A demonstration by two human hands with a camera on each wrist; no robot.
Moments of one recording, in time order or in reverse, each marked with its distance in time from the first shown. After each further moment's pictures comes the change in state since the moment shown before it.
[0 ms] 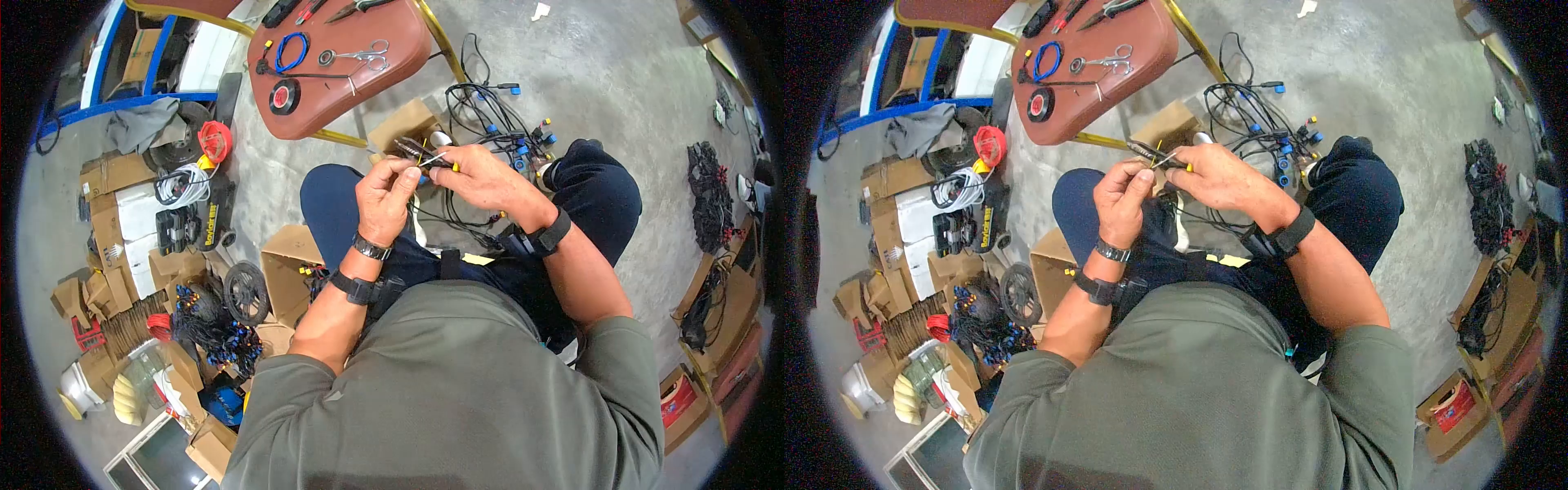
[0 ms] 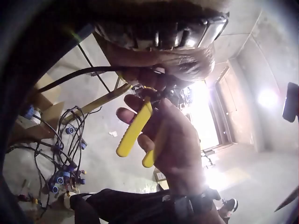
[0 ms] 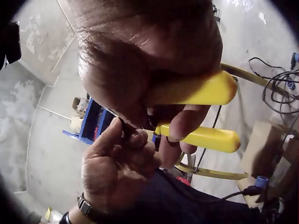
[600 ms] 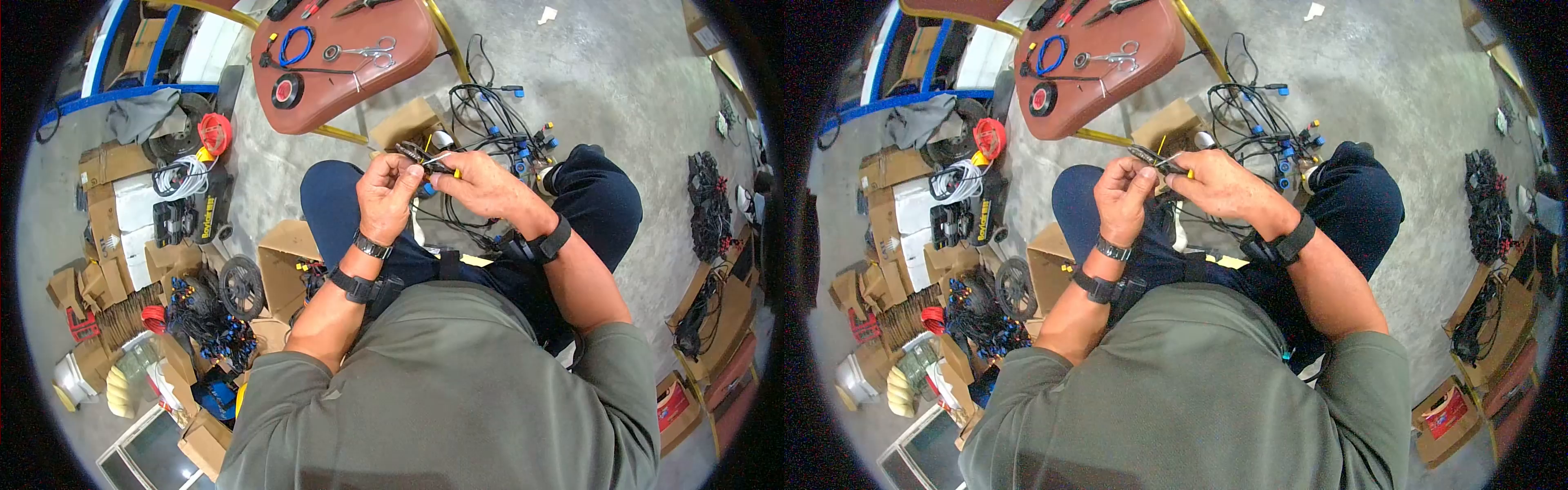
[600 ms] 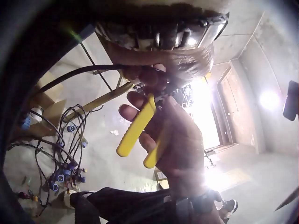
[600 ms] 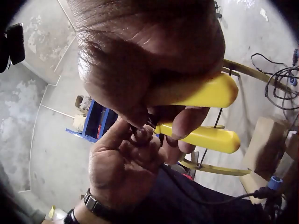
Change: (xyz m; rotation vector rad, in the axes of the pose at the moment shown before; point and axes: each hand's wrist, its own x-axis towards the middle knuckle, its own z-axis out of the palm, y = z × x) left_hand 0.000 0.003 0.003 -0.131 0.038 -0.052; right_hand -0.003 -0.007 0.002 0.013 -0.026 0.002
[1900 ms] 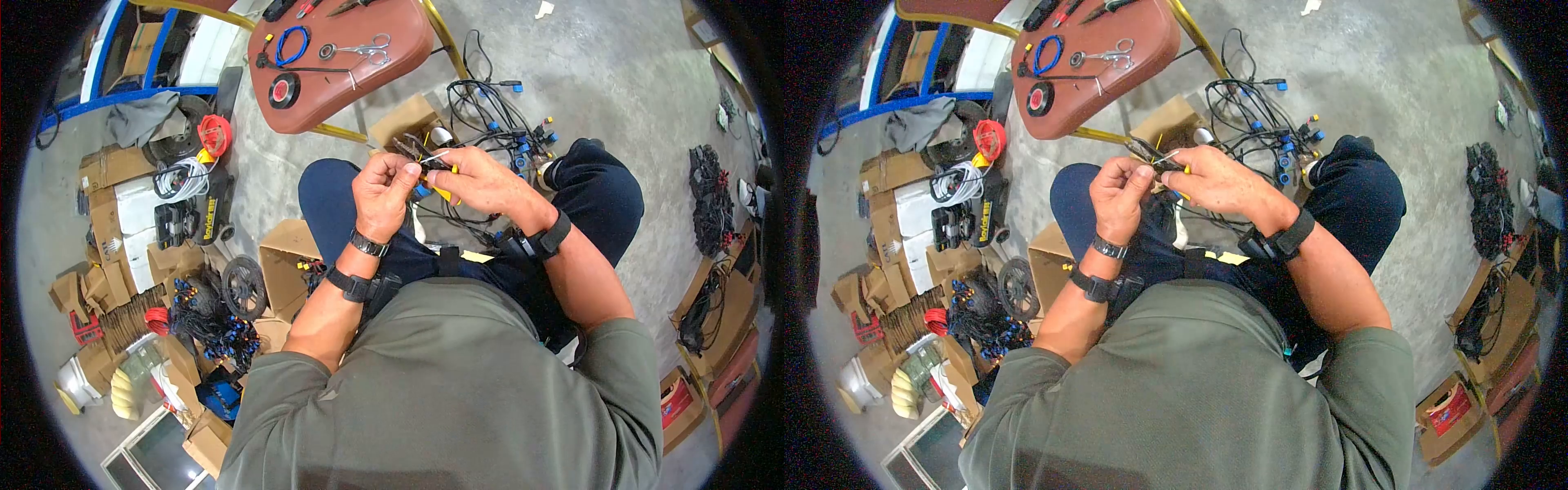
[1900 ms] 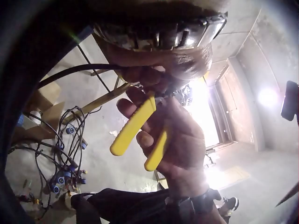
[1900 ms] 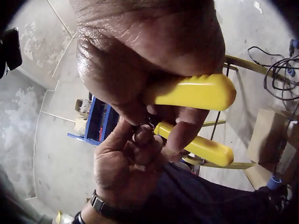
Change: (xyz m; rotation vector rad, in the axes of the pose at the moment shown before) left_hand -0.001 0.007 0.002 0.008 -0.002 -0.013; right_hand 0.000 0.005 0.004 0.293 -0.102 0.155
